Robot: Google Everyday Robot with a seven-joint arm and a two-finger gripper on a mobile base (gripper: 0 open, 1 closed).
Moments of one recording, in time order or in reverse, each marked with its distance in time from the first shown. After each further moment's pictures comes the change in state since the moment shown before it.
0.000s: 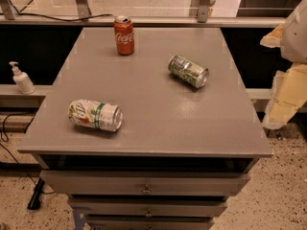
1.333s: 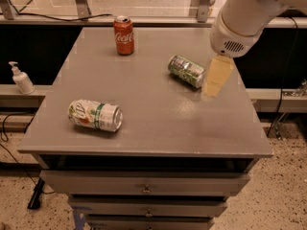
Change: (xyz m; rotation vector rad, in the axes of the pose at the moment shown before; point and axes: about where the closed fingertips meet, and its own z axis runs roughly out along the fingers) arm -0.080 -0.082 0.085 0.112 -0.015 -0.032
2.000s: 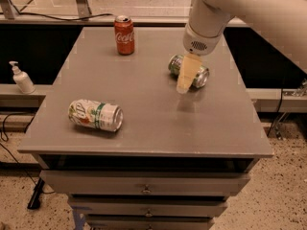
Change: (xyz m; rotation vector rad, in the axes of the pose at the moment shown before) arm -0.037 -0.039 0.073 -0.027 0.035 0.075
